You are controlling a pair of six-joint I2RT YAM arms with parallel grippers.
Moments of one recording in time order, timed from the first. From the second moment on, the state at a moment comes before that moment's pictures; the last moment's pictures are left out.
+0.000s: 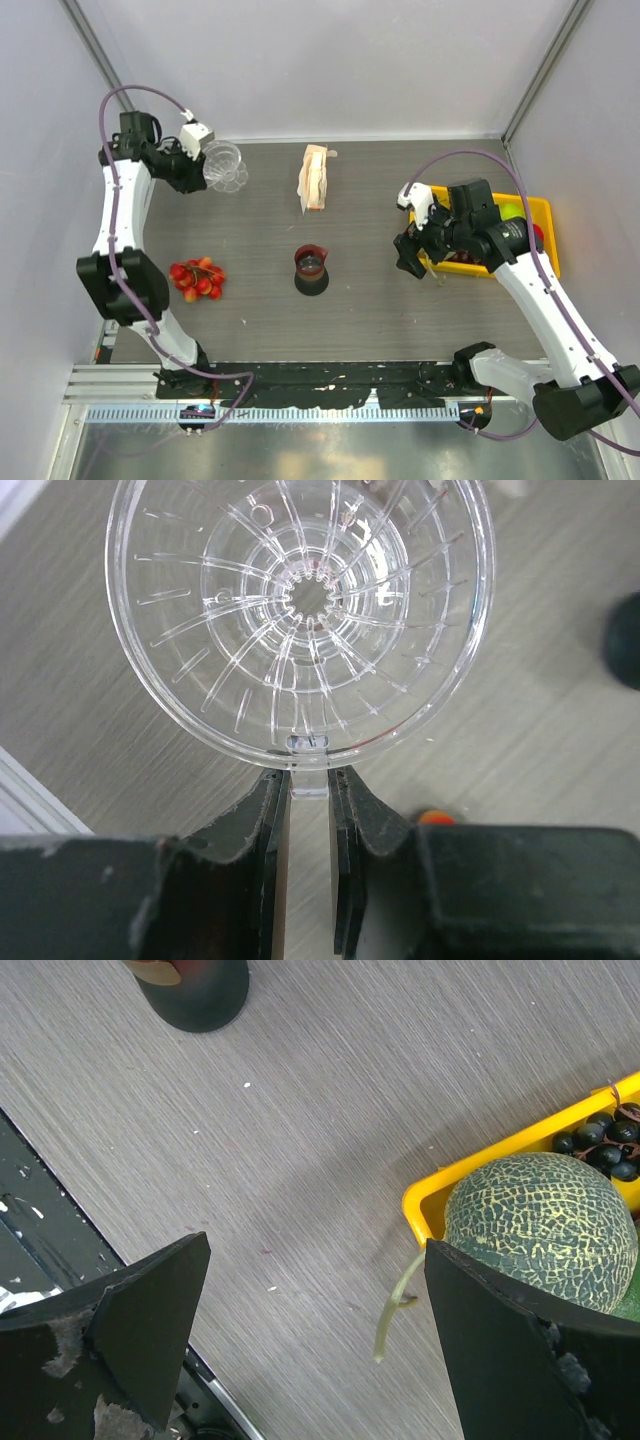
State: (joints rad) left arm 0.17 1.79 1.78 -0.99 0.59 0.79; right arm 0.33 1.08 1.18 -0.95 -0.40 -0.45
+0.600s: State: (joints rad) left arm -0.34 1.35 1.52 -1.23 0.58 0.78; right arm 0.33 0.99 1.11 -0.95 -0.46 -0.44
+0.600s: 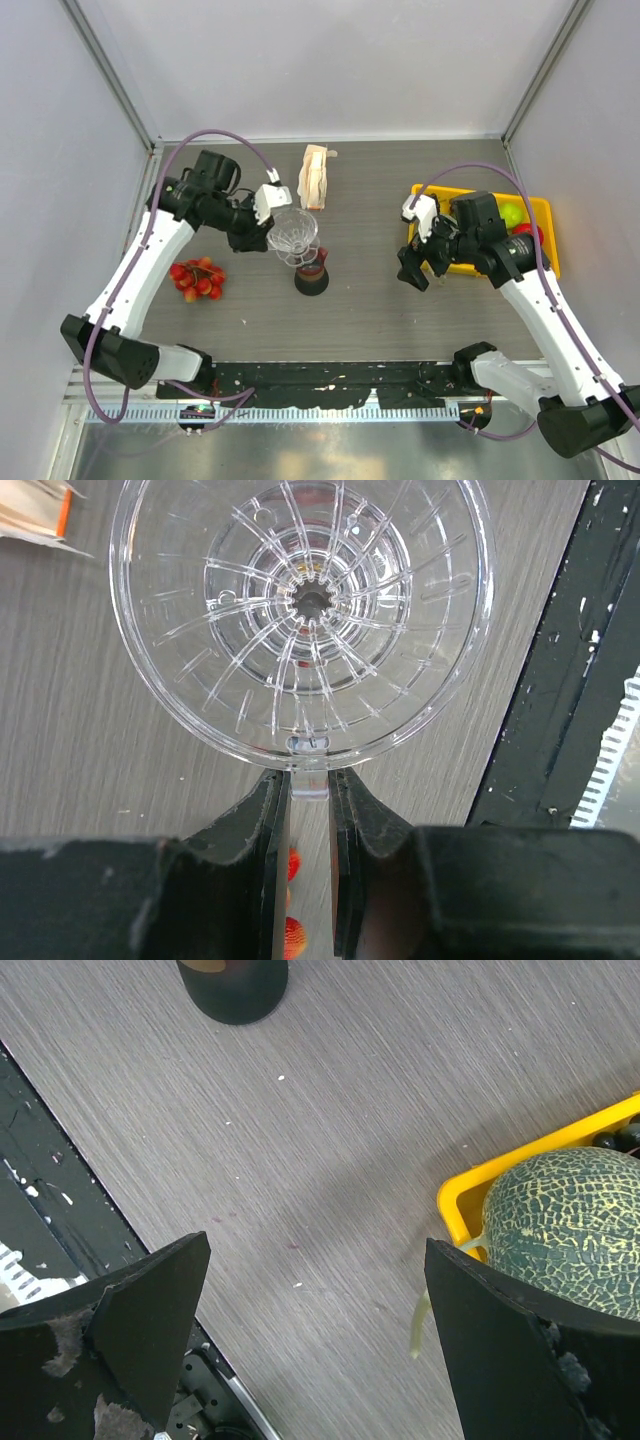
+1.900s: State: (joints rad) left arm -0.54 1.44 1.43 -1.08 0.39 0.60; right arm 0.31 0.94 1.05 -0.95 -0.49 -0.44
